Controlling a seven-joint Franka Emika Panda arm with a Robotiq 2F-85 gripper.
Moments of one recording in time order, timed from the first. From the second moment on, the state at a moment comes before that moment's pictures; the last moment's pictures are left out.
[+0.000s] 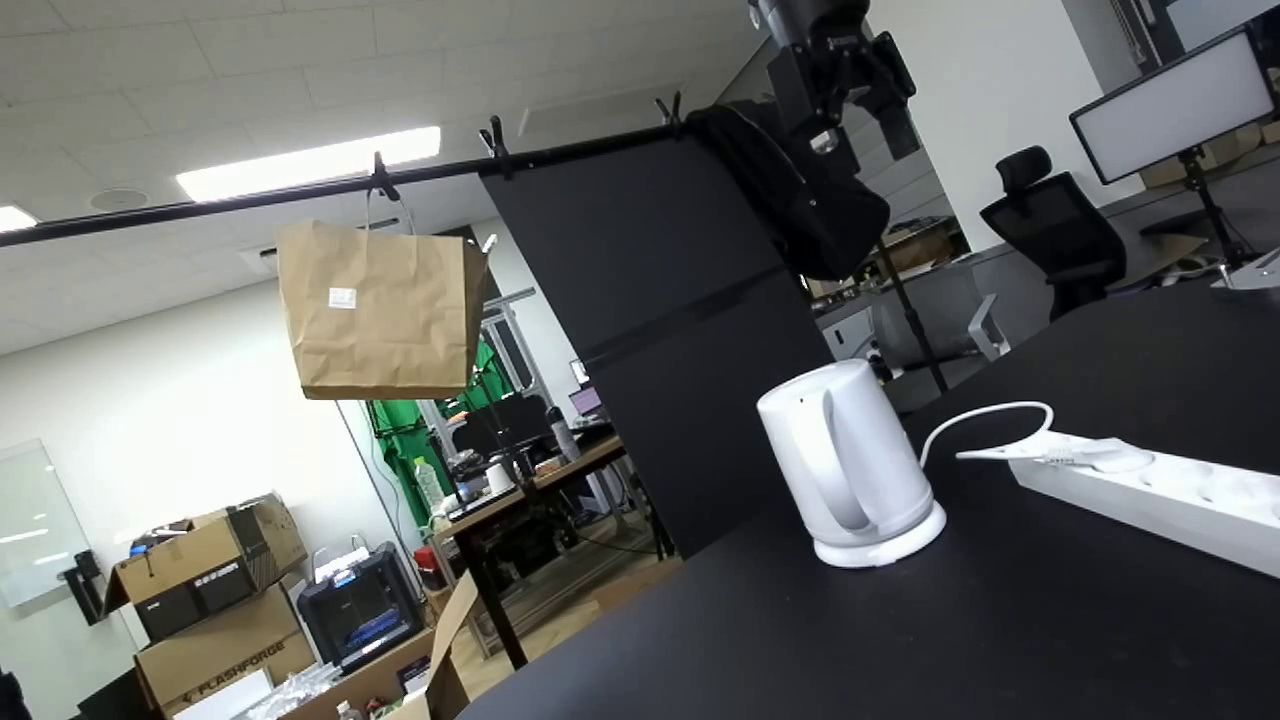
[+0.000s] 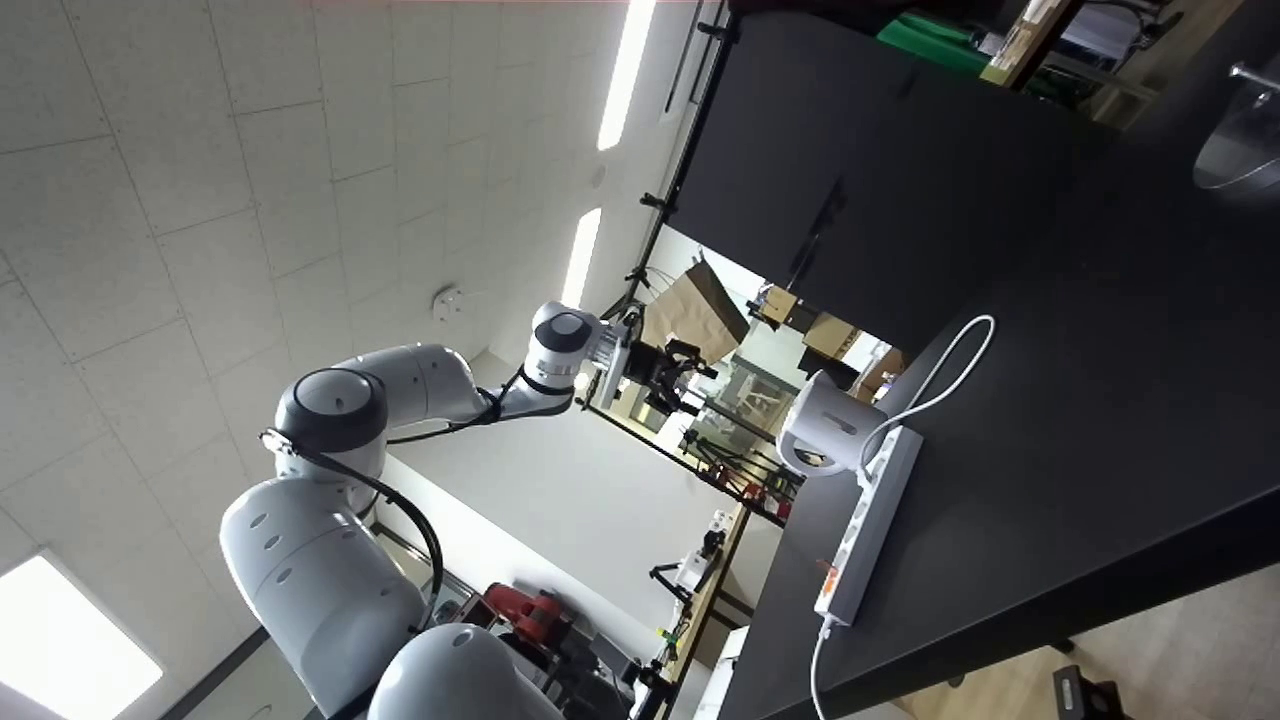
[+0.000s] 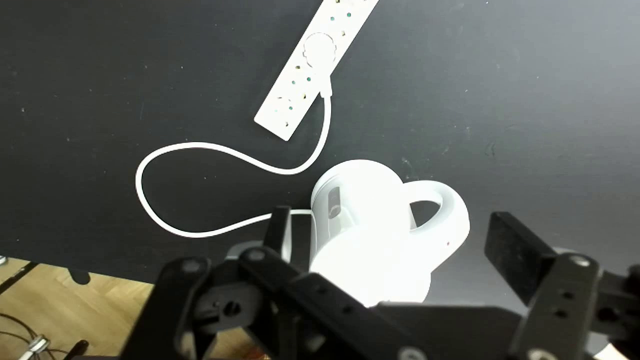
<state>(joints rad) 0.10 0.20 0.11 -1.74 -0.06 2.03 0.04</state>
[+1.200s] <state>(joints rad) 0.25 0.52 0.10 -1.45 -0.37 1.98 0.00</state>
